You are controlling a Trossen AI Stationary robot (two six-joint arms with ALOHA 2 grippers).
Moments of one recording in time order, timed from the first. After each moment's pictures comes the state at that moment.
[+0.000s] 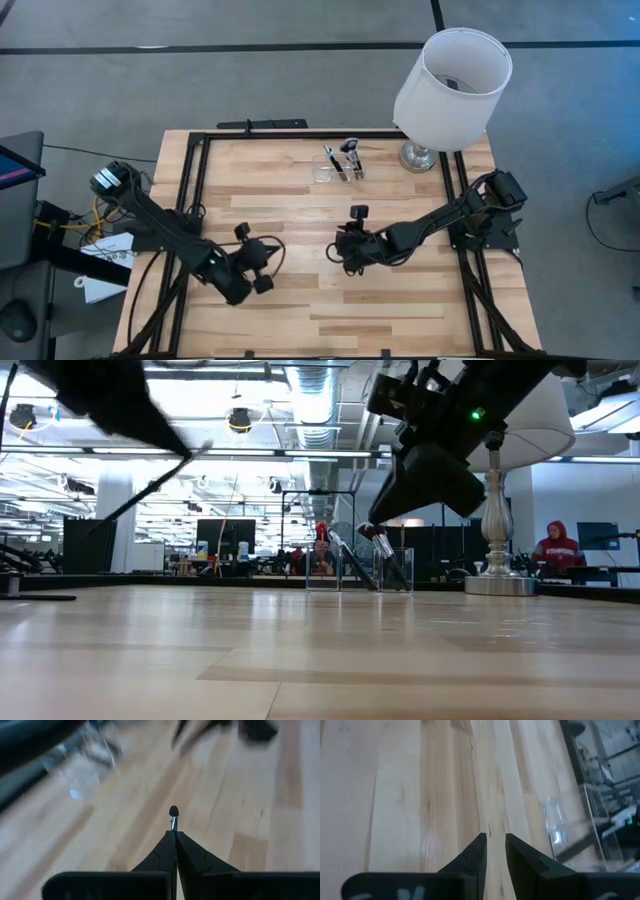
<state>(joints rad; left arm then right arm) -0.72 1.42 0.83 -0.42 -0.93 -0.71 0.34 1.75 1.06 -0.32 0.70 0.00</state>
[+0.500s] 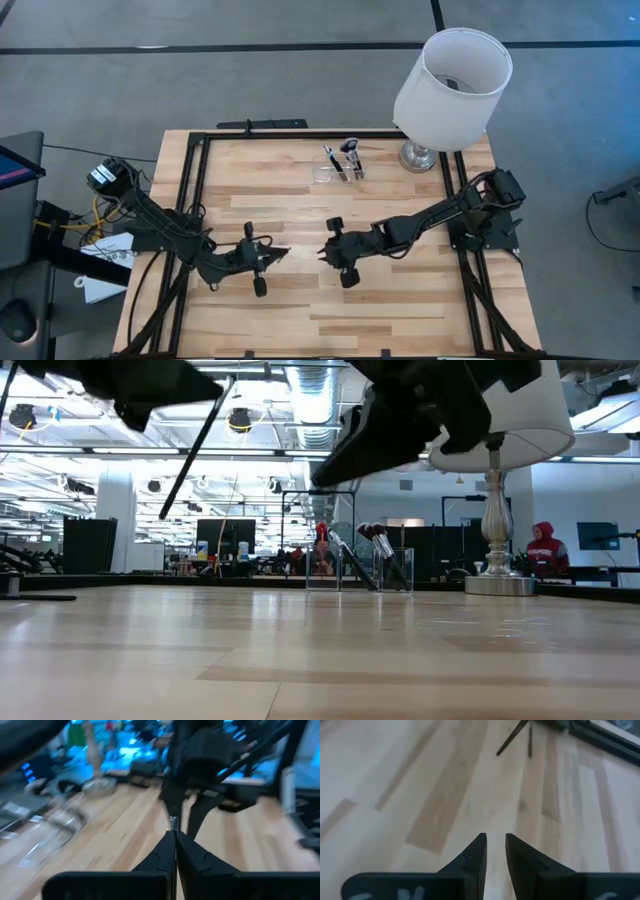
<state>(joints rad) -0.72 1.35 0.52 0.58 -0.94 -0.17 0.30 1.75 1.06 0.02 0.16 -0.25</state>
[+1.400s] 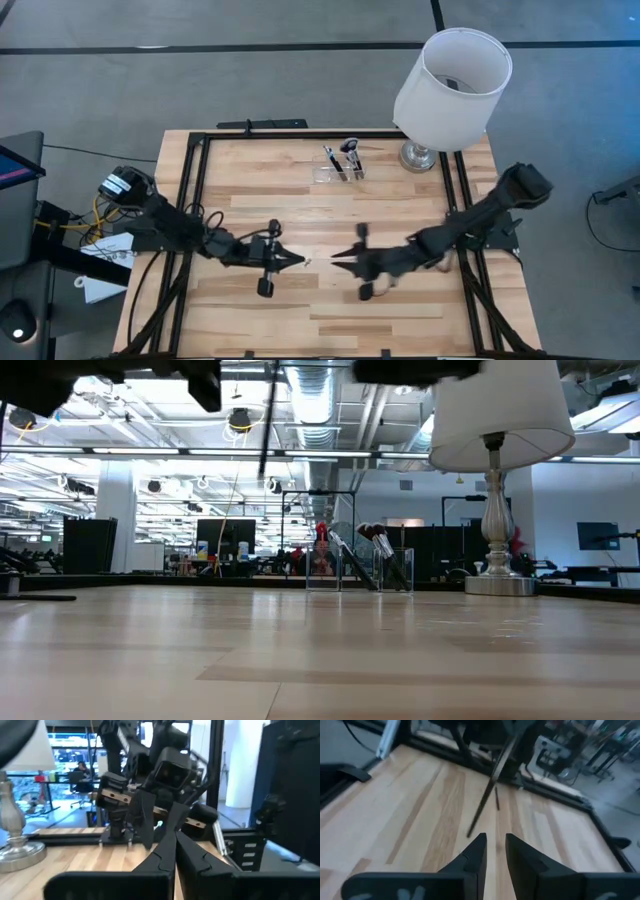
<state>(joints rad) -0.52 1.52 0.49 1.18 -0.40 0.09 0.49 1.55 0.87 0.29 0.50 -0.21</state>
